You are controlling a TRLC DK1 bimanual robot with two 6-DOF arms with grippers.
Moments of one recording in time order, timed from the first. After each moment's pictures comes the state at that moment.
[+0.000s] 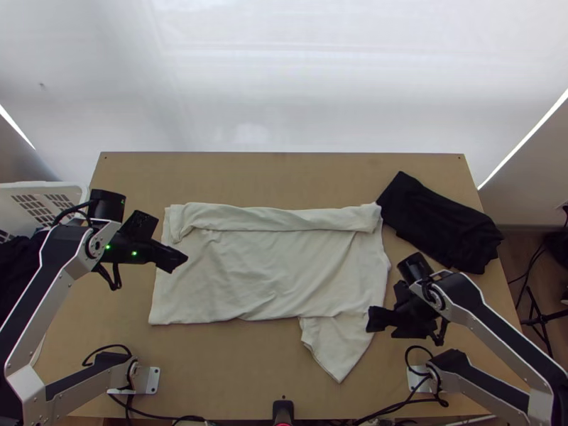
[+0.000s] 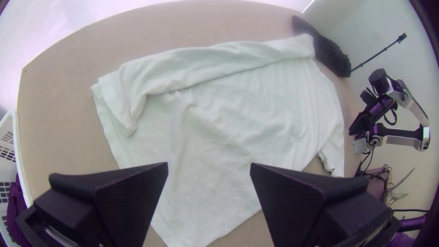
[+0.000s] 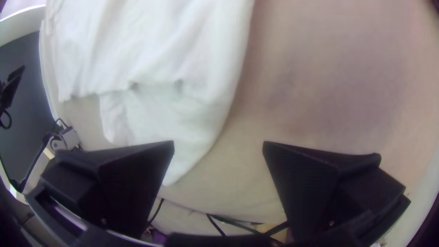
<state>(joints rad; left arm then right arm) -0.06 1.21 1.08 -0.99 0.39 0.26 0.41 1.08 0.59 -1.07 -0.39 0.49</state>
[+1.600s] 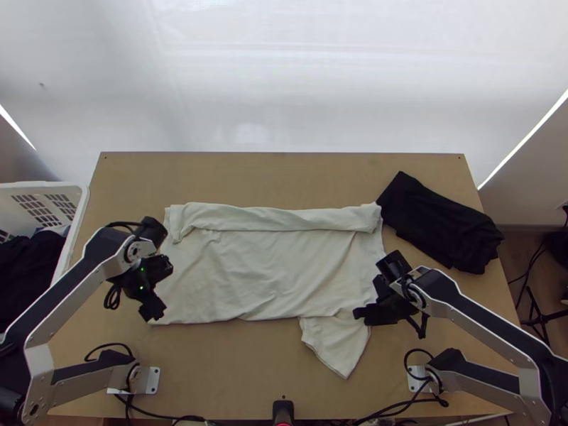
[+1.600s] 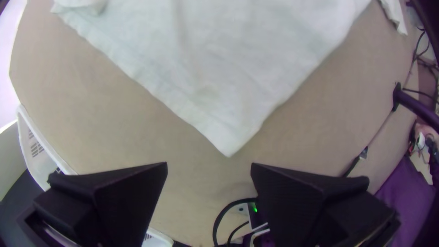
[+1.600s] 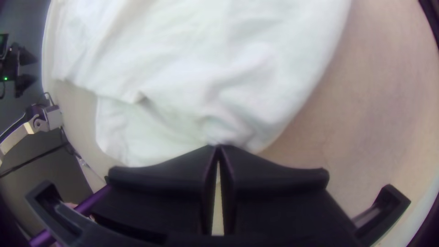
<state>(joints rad) -0.24 1.32 0.96 -1.35 -0.16 0.51 0.54 1.21 0.59 -0.83 -0.33 0.40</state>
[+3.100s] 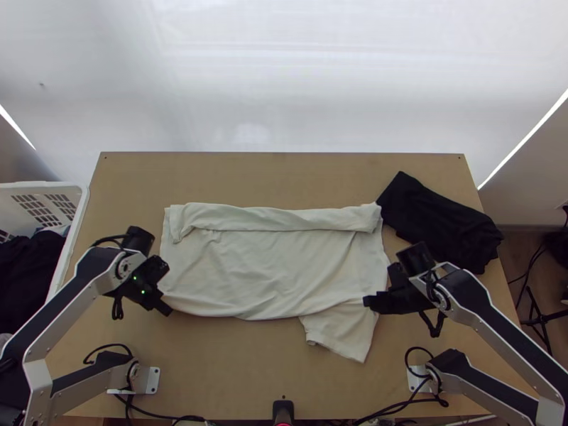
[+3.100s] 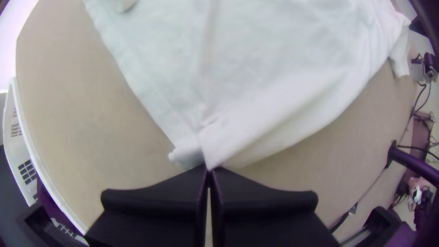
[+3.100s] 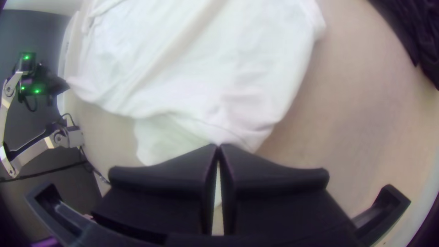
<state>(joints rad) -0.12 1.23 0.79 -1.06 -0.02 0.42 0.46 1.04 0.70 -0.93 -0.31 0.42</state>
